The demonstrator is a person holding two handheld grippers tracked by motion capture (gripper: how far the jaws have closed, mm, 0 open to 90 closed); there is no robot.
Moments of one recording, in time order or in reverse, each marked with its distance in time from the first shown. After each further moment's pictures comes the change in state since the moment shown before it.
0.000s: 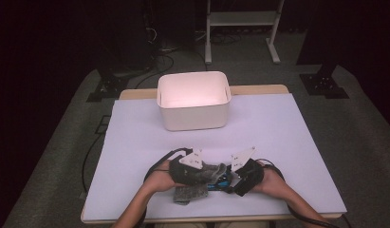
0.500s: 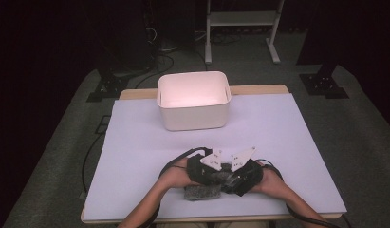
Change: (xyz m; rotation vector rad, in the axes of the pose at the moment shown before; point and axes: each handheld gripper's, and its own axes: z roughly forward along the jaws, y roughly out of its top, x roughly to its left) left arm 0.002 0.023 0.020 0.052 -0.032 0.064; right arm -0.001 -0.002 0.003 -0.026 0.010 0.010
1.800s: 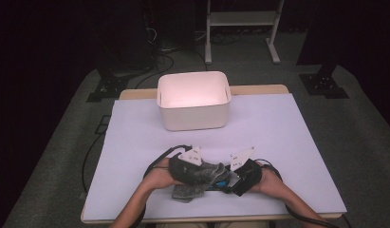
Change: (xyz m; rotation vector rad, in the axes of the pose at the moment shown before) left arm 0.002 -0.024 -0.021 -0.059 0.006 -0.086; right arm -0.001 0.001 0.002 -0.011 0.009 -0.003
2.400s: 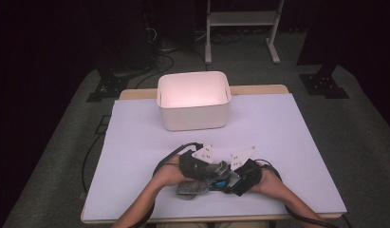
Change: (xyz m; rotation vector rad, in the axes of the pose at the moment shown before) left arm 0.005 0.013 0.005 0.025 0.050 -0.004; right arm -0.001 -0.001 0.001 -0.014 0.011 0.022
